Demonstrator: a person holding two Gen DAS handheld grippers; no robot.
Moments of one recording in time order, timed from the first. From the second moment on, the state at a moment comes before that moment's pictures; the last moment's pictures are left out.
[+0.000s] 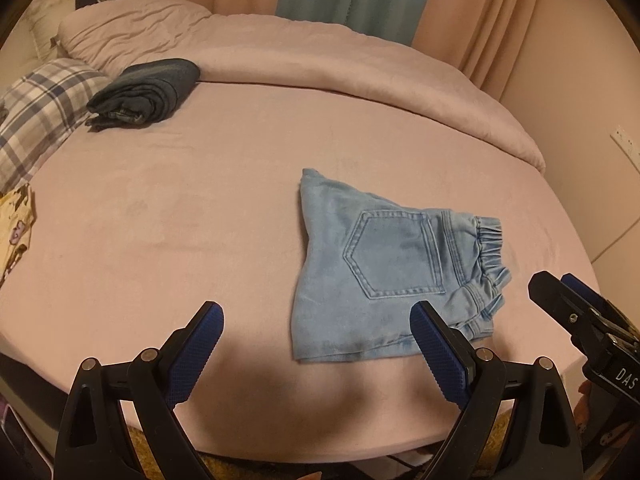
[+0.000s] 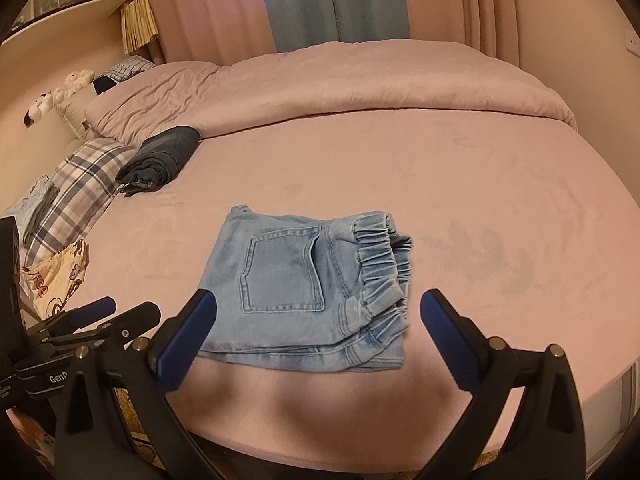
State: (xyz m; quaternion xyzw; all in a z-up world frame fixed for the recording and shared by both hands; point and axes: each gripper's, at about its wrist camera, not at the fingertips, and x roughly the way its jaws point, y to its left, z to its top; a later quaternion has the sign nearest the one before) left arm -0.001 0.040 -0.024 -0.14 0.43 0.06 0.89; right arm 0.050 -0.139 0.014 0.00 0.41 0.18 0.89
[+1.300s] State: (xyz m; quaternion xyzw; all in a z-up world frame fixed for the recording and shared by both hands) left arm -0.002 0.017 -0.024 -0.11 0.44 0.08 0.89; right arm 0.042 -0.135 0.007 -0.01 0.41 0.16 0.90
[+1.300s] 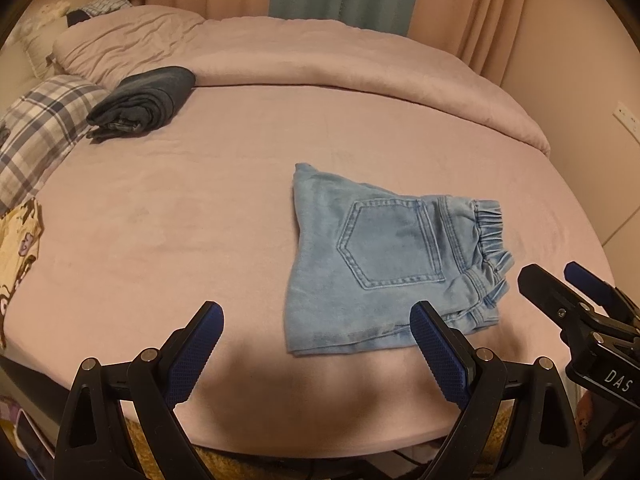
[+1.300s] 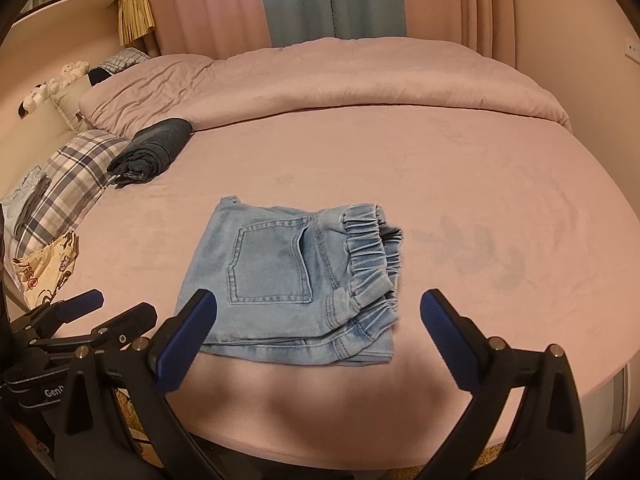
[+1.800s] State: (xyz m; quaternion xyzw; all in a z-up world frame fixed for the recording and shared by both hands) left arm -0.003 0.013 -0.024 -0.11 0.44 0.08 0.89; right arm 0.041 -0.131 0.008 -0.03 0.40 0.15 0.90
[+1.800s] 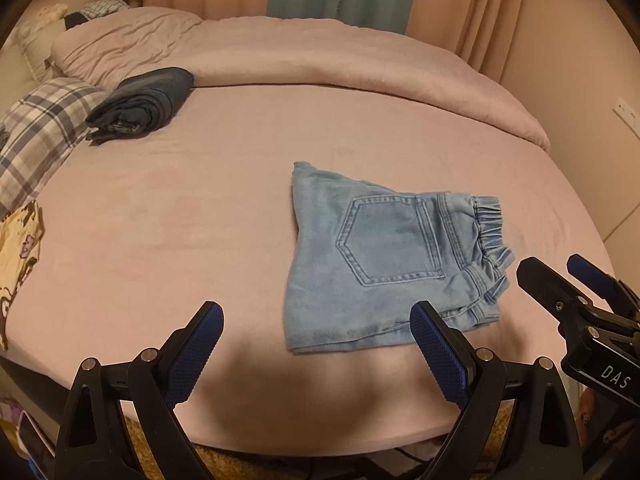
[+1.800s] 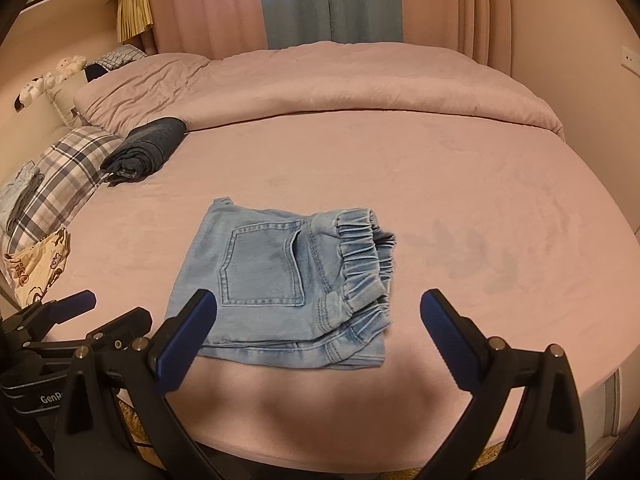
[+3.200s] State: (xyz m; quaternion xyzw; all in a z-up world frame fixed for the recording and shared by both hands) left arm -0.005 0.009 -0.015 -0.11 0.43 0.07 0.89; right arm 0.041 -0.135 0.008 -0.02 0.41 0.15 0.90
